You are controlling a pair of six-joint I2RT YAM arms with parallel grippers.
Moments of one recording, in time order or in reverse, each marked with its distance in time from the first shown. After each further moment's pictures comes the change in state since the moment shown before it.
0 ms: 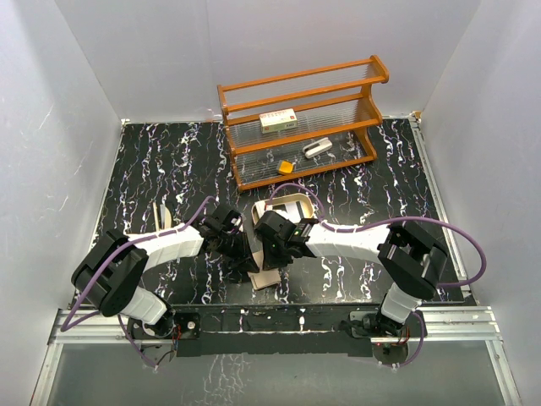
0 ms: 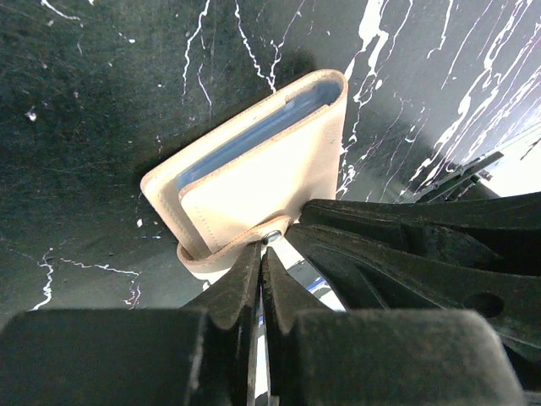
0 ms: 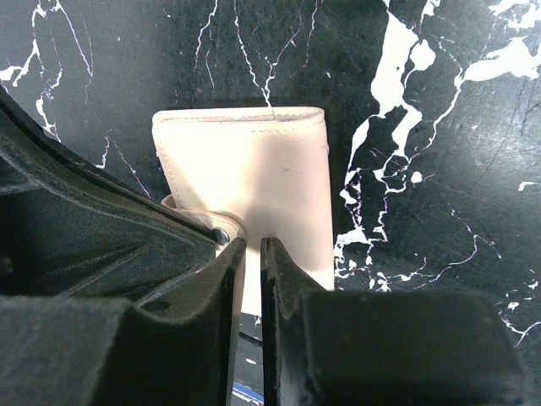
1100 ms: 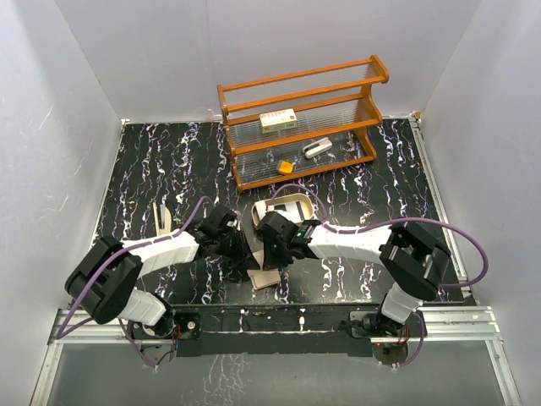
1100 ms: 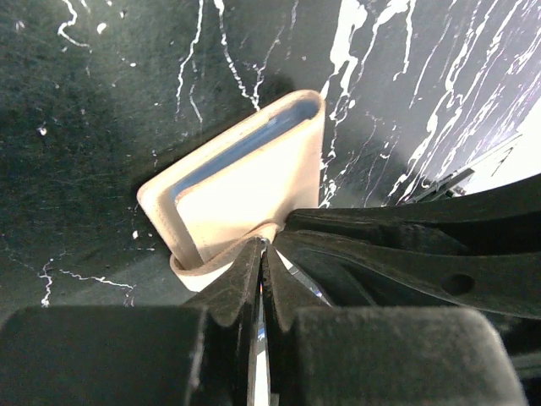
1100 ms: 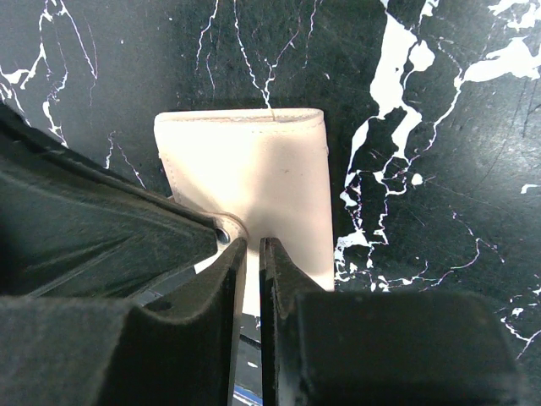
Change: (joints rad) left arm -0.002 -0.074 -0.061 0.108 -0.028 -0.057; right arm 0.002 -0.013 -0.033 0.047 -0.005 0.009
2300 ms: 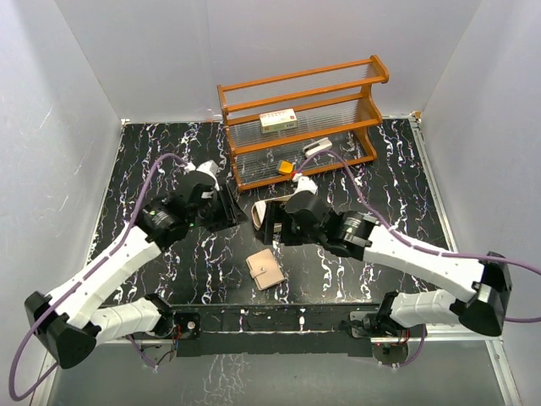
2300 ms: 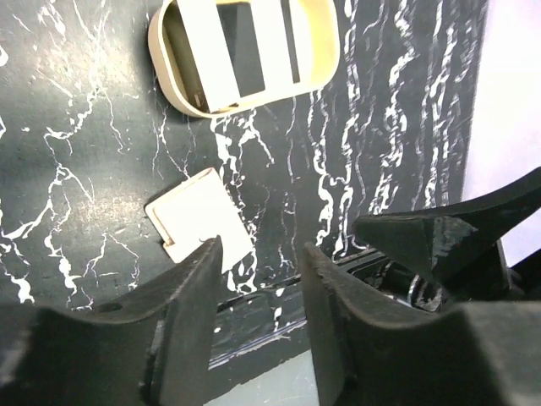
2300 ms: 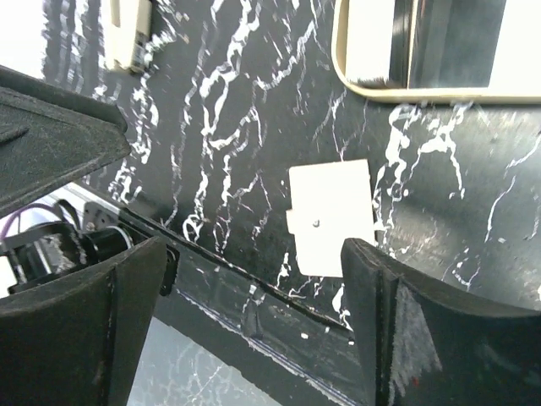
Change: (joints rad) left arm -0.019 -0.300 0.443 -0.507 -0.386 0.117; right arm 0.008 -0.399 0.097 -0.159 0.171 -0.035
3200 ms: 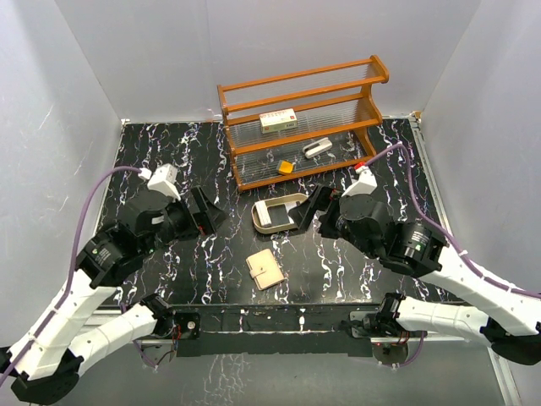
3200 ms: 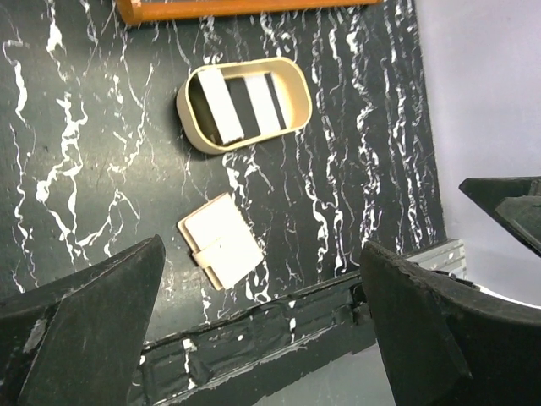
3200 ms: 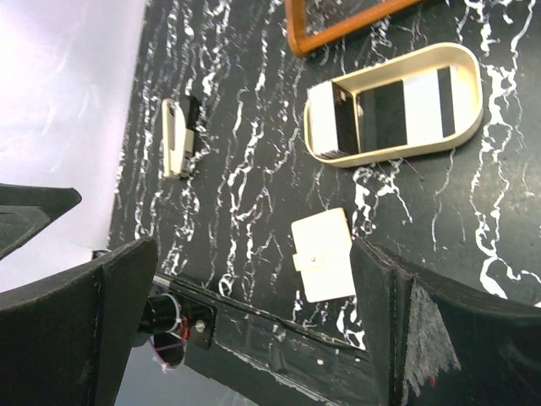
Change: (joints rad) left arm 0.000 -0.328 0.096 -0.163 -0.155 0.112; right arm 0.000 -0.361 0.062 -0.156 0.269 0.069
